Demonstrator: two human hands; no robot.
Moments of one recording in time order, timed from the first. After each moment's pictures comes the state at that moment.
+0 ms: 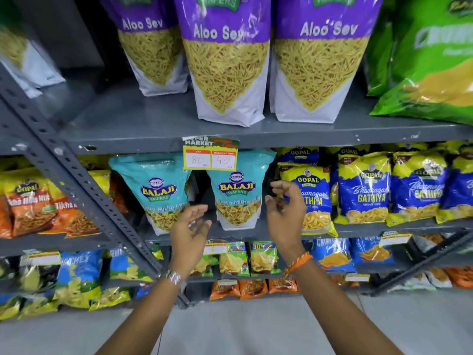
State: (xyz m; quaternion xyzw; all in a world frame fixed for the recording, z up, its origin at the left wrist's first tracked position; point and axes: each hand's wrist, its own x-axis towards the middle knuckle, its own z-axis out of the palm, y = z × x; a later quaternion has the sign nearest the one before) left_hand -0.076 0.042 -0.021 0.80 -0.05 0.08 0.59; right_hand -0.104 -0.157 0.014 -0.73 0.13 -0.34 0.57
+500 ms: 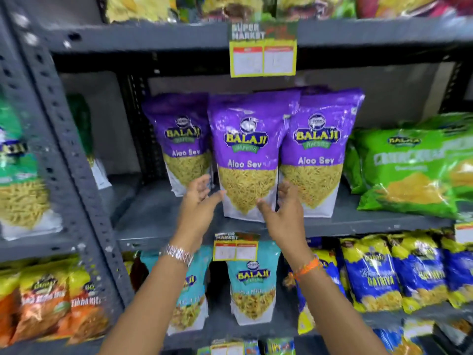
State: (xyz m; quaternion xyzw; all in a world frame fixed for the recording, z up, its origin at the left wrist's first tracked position) left_hand 0.005 0.033 0.221 0.67 -0.16 0.10 0.72; right_hand -0.049 -0.132 0.192 -0.75 0.05 -0.39 0.53
